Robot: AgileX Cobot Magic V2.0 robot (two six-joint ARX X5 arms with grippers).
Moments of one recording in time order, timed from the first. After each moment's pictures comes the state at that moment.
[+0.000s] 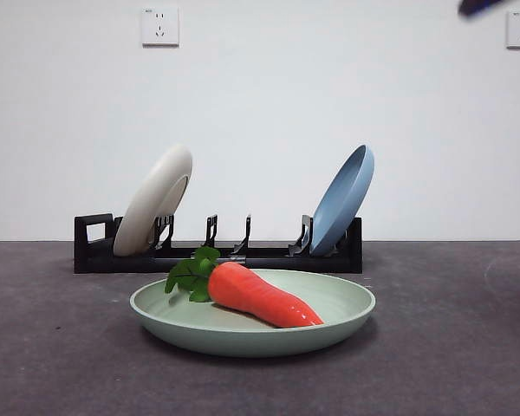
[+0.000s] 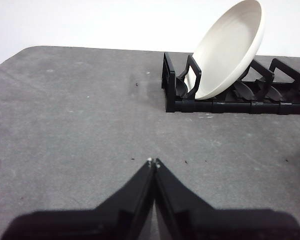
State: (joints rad) left arm 0.05 0.00 0.02 -0.18 0.05 -0.06; right arm 0.53 0.82 0.96 -0.76 -0.16 0.06
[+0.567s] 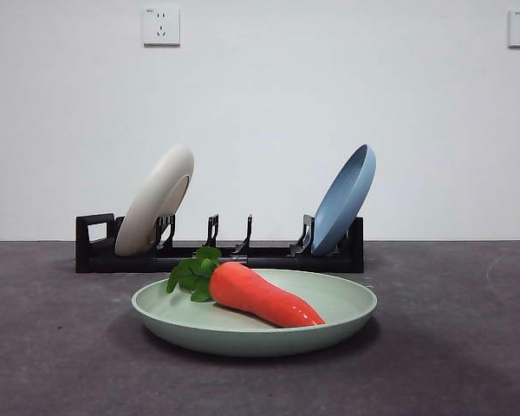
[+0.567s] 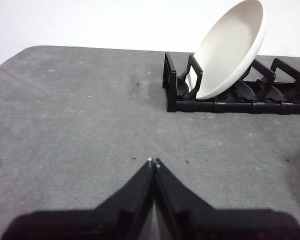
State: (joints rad) left arm 0.05 0.00 0.02 -0.18 0.05 -0.06; right arm 0.11 0.26 0.30 -0.10 -0.15 0.05
